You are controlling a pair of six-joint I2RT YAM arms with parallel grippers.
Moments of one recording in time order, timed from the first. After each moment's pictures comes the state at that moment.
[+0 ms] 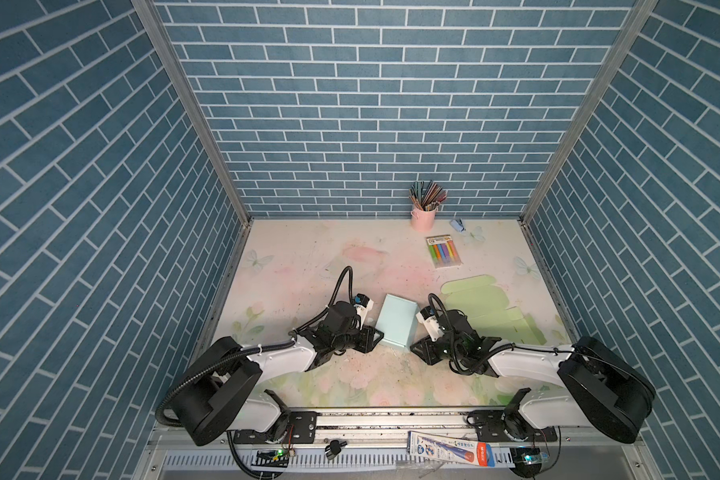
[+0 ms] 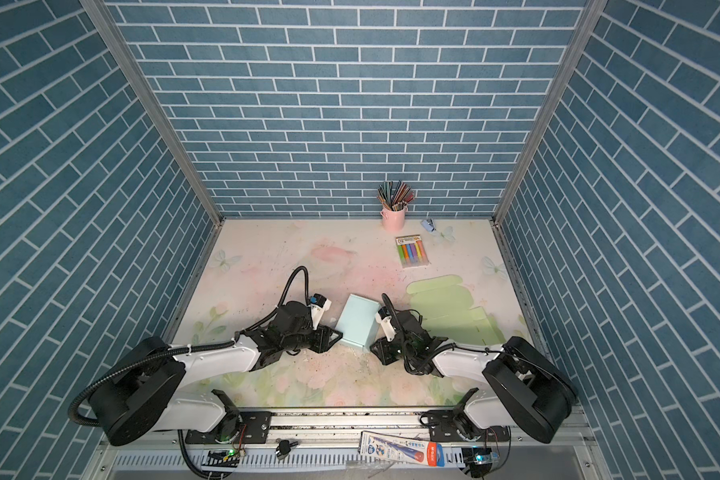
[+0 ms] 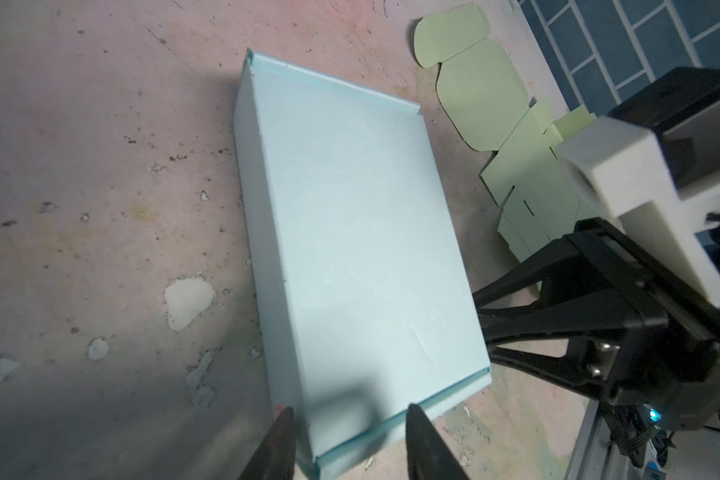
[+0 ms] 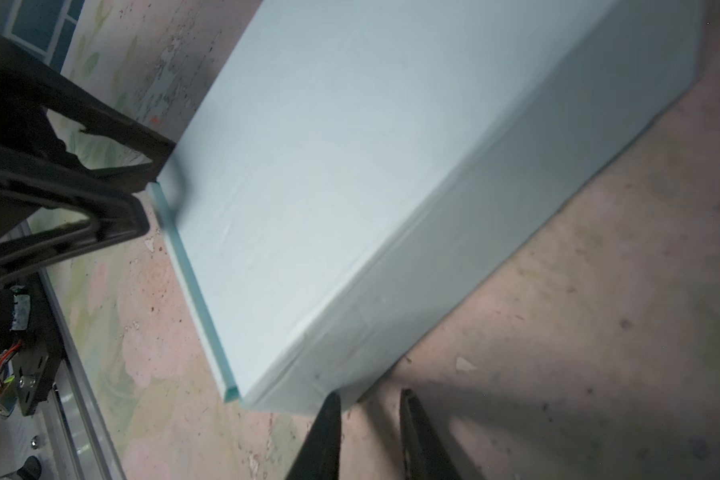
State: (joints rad) left arm -0.72 1.38 0.44 0.25 0.29 -0.49; right arm 0.81 1.37 0.37 0.18 -0.29 0.45
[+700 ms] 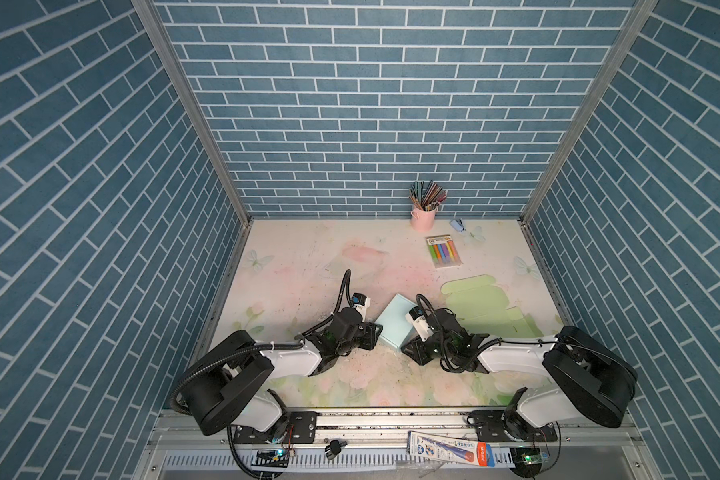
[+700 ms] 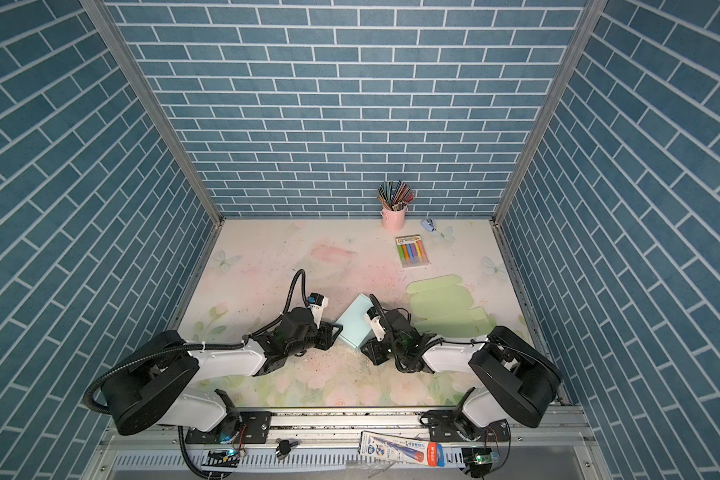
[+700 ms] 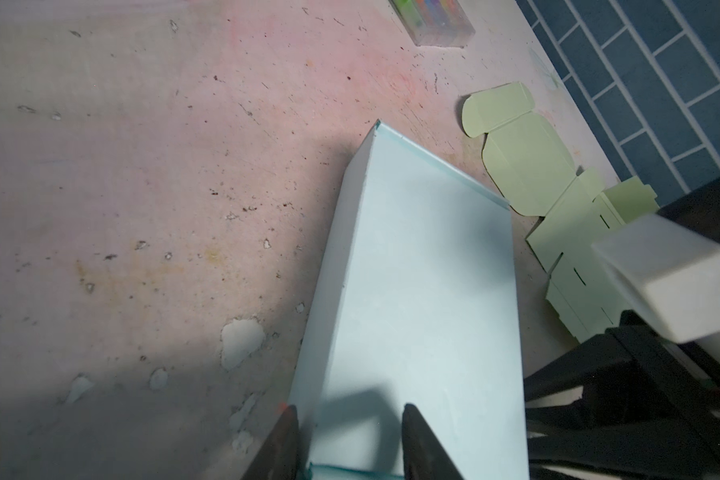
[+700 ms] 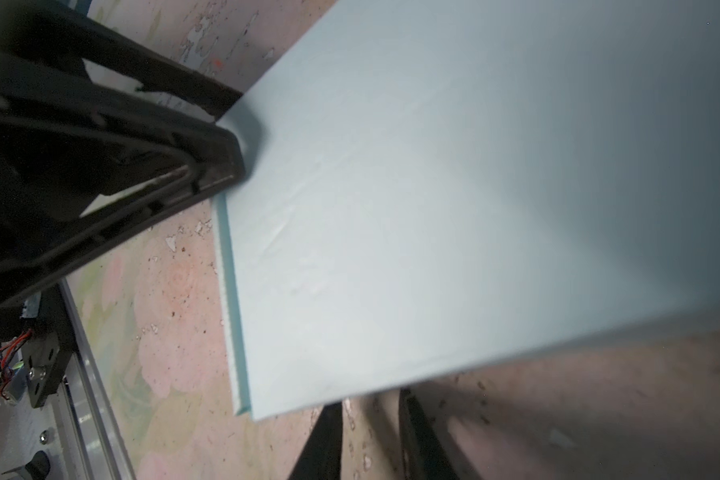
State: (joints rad) left arm -0.80 1.44 0.40 0.42 0.05 -0.60; right arm 0.87 1.46 0.44 0.21 -0.29 0.45
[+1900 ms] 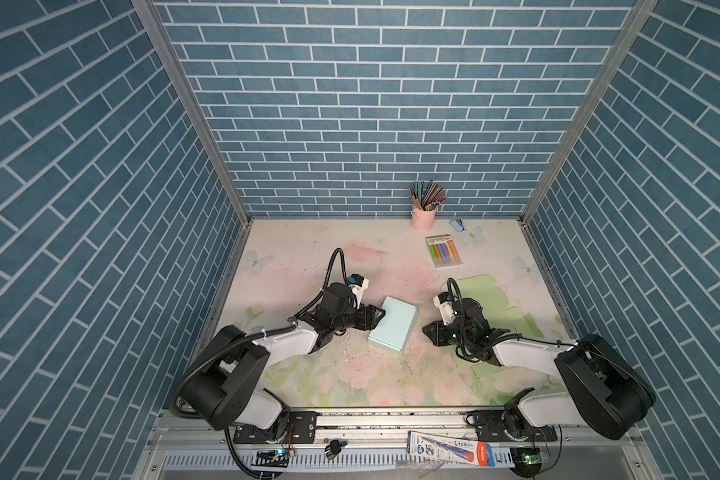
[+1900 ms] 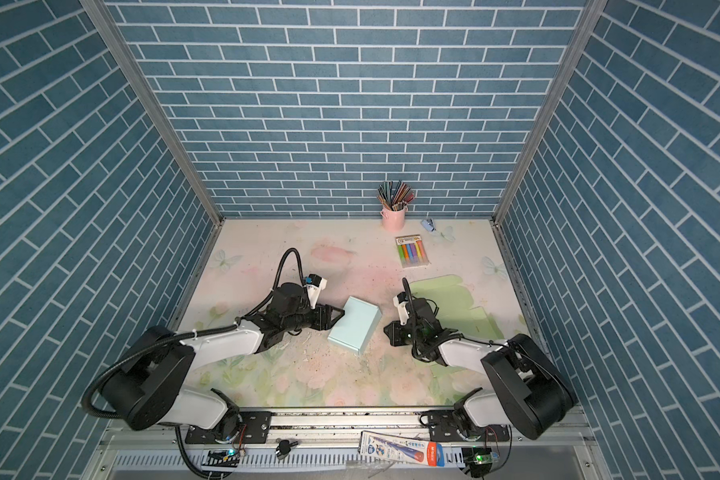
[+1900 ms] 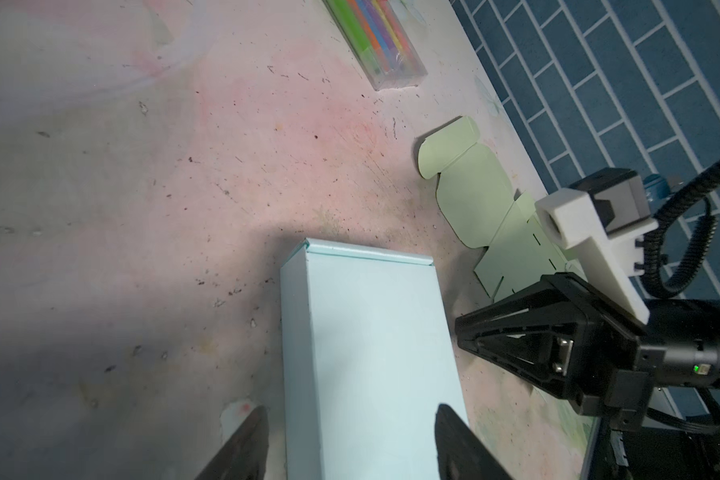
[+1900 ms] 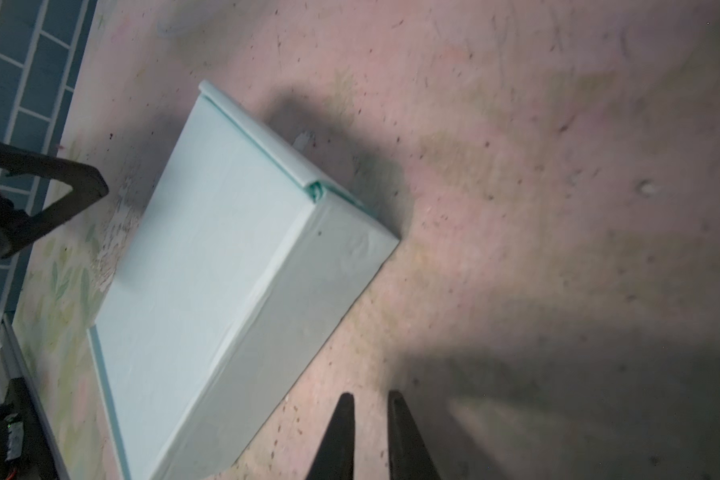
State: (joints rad) left arm -0.59 1.51 0.59 0.30 0.37 -0.47; right arm 0.58 1.40 0.41 0.20 -0.29 0.47
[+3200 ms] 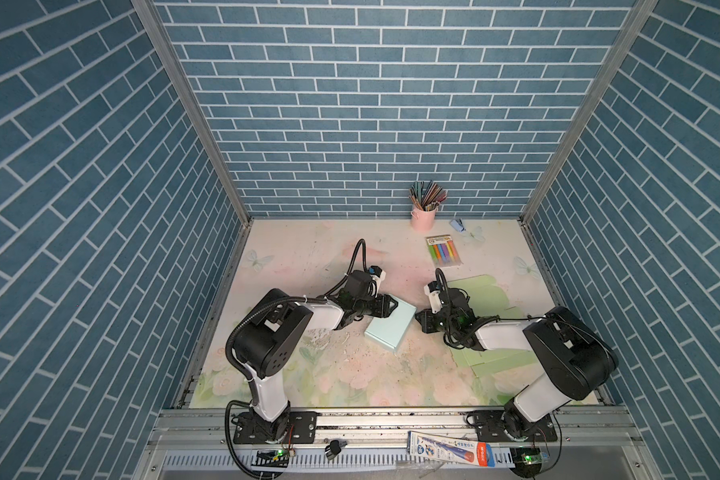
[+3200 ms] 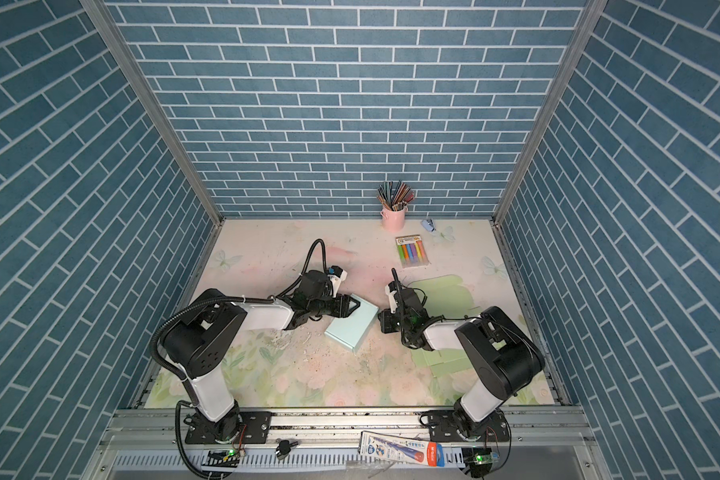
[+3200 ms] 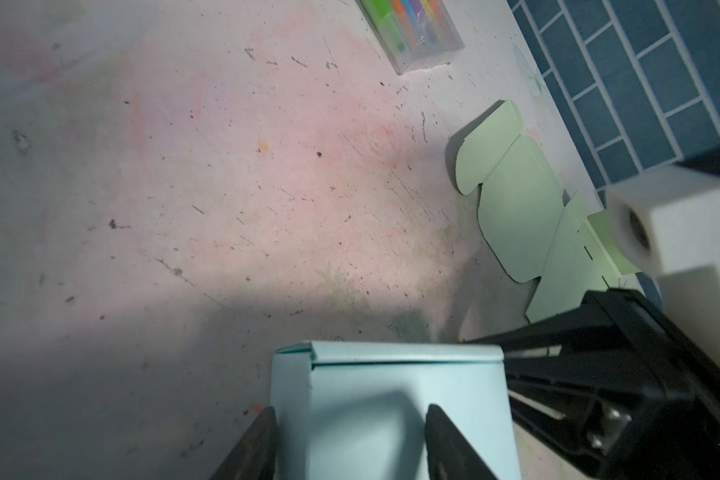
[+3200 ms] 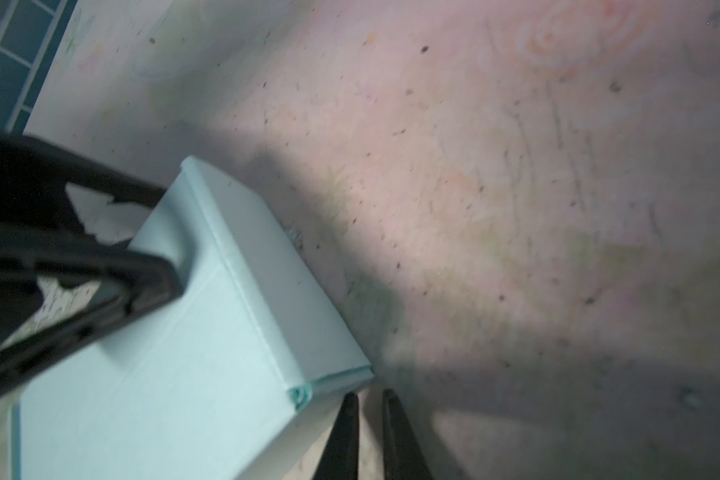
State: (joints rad) left arm -0.60 1.83 0.85 0.30 0.38 -0.44; right arm 0.64 1.59 0.51 0.32 -0.23 0.44
